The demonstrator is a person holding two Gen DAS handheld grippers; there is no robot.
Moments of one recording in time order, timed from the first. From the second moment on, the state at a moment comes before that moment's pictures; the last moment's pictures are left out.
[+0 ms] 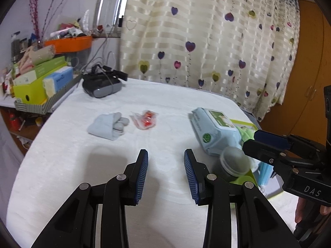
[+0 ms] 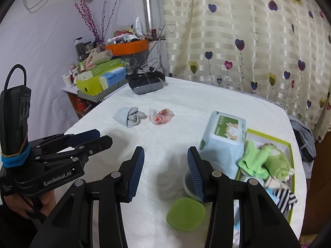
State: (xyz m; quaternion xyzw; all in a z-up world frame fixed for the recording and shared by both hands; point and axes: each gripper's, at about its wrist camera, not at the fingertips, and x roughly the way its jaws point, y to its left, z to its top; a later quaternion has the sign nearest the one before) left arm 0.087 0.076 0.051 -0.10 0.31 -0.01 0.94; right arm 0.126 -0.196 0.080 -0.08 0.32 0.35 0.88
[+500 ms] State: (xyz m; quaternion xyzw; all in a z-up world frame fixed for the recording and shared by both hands) left arm 0.103 0.136 0.050 -0.08 0.32 0.03 0.94; right arm 0.166 -0.129 0.073 -0.08 0.36 0.36 0.86
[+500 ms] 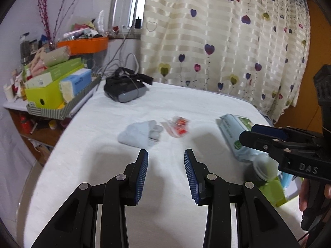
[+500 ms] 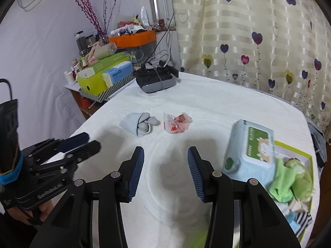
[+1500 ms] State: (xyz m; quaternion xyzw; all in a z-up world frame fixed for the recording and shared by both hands) left arm 0.194 0.197 0.010 -0.06 0.36 0.00 0.93; right arm 0.308 -0.028 -0.012 -0.04 0.51 0.31 0.80
